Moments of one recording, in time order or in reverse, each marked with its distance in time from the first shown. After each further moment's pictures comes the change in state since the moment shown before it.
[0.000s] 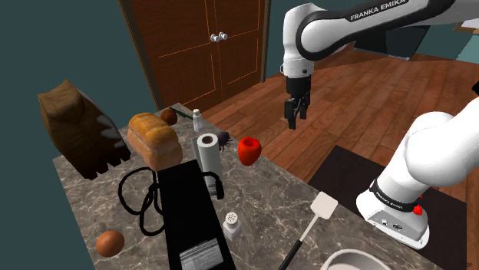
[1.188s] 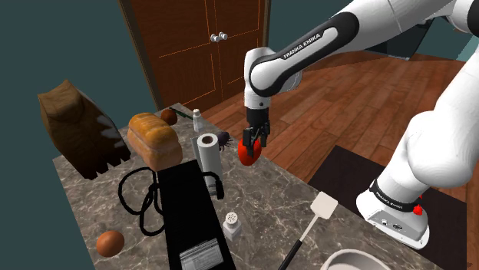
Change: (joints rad) arm 0.098 0.414 0.074 0.140 0.209 0.315 -0.040
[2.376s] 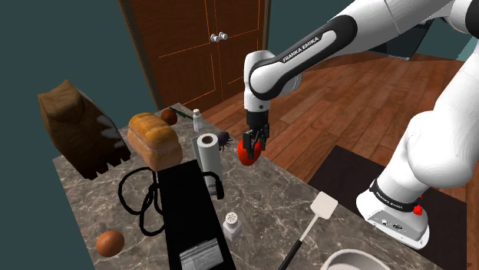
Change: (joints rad) arm 0.005 0.009 0.005 -0.010 0.006 0.022 0.000
